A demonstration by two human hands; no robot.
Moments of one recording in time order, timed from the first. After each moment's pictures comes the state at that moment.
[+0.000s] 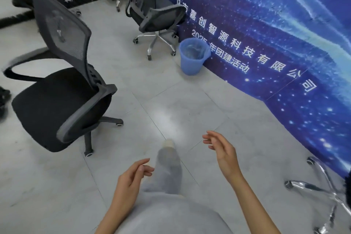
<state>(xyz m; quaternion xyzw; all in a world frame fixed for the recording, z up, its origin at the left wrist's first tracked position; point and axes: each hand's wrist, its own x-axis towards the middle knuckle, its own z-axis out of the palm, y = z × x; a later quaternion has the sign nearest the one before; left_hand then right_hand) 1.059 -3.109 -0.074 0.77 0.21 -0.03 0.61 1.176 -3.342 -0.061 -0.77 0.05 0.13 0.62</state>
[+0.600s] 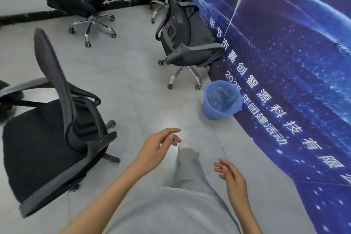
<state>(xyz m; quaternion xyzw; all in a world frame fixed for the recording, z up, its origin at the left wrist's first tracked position) 1.557 -3.015 -0.037 0.80 0.15 -0.01 0.59 1.593 -3.263 -0.097 -0.78 0.06 0.21 0.58</state>
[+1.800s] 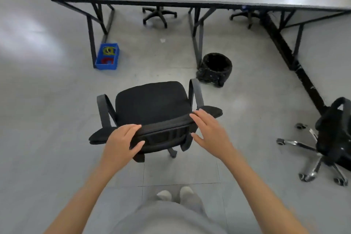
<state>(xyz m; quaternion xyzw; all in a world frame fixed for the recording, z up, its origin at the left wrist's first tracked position) 1.673 -2.767 -0.047 0.44 0.87 0.21 0.07 1.842 -2.533 -0.032 -0.17 -0.97 0.13 0.07</state>
